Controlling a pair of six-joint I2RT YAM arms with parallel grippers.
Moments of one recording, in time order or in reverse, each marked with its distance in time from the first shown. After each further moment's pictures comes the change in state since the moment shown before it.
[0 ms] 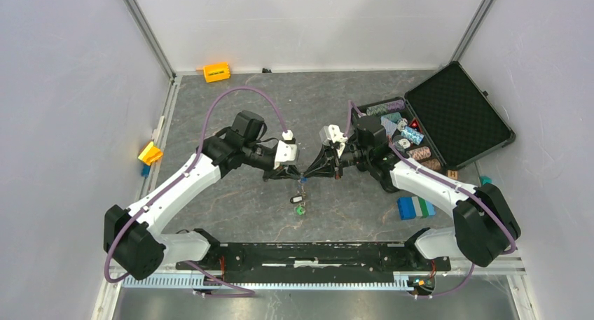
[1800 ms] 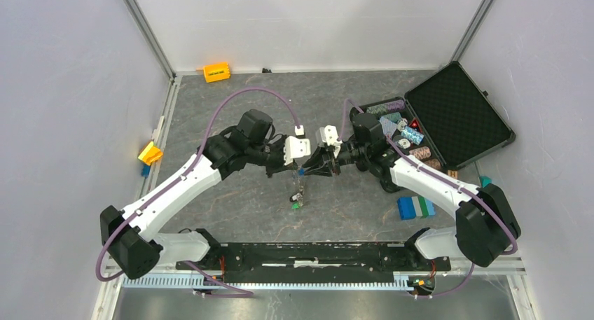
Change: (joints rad) left arm -0.109 -0.016 0.071 -0.024 -0.377 -0.169; right arm 0.014 -0.001 0.061 -0.170 0.110 -0.191
